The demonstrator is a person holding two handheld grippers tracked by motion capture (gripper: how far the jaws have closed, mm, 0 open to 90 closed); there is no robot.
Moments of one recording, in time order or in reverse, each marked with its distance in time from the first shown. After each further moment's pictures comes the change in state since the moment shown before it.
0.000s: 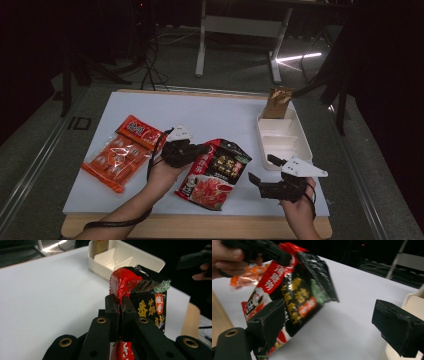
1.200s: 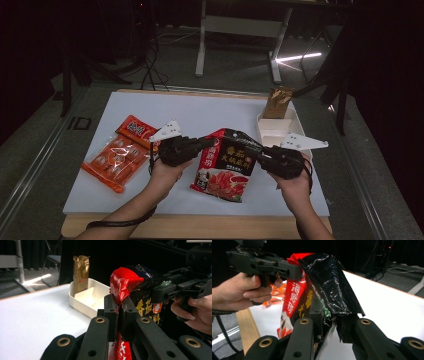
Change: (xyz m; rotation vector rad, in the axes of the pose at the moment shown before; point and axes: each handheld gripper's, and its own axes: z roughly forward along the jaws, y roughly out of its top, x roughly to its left) left arm -0.005 0.009 -0.018 -0.266 -0.154 -0.038; right arm -0.009 0.062 0.012 -0.021 0.197 0.046
